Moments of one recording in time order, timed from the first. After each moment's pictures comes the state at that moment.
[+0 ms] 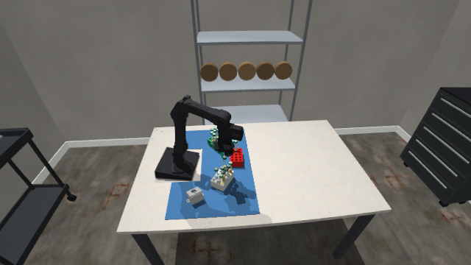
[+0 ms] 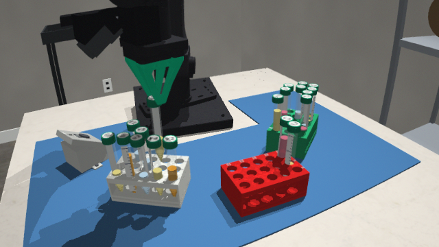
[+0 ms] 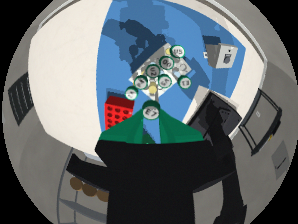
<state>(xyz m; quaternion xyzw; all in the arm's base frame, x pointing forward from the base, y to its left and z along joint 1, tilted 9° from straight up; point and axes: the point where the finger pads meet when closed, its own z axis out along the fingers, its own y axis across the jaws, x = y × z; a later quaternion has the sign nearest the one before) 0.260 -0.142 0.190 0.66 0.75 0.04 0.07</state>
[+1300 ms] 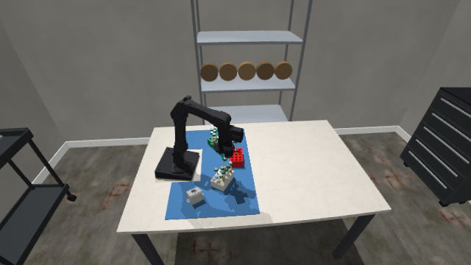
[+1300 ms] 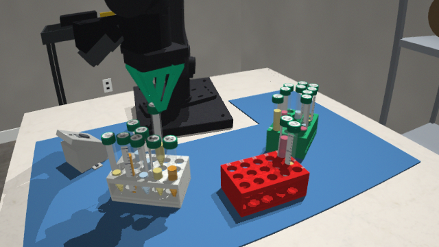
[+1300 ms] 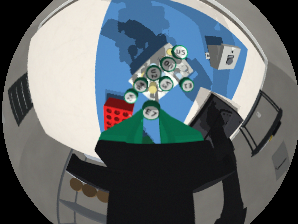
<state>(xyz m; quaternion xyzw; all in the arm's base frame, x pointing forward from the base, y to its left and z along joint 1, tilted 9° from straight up) 0.263 -0.142 0.180 0.66 0.75 0.04 0.07</state>
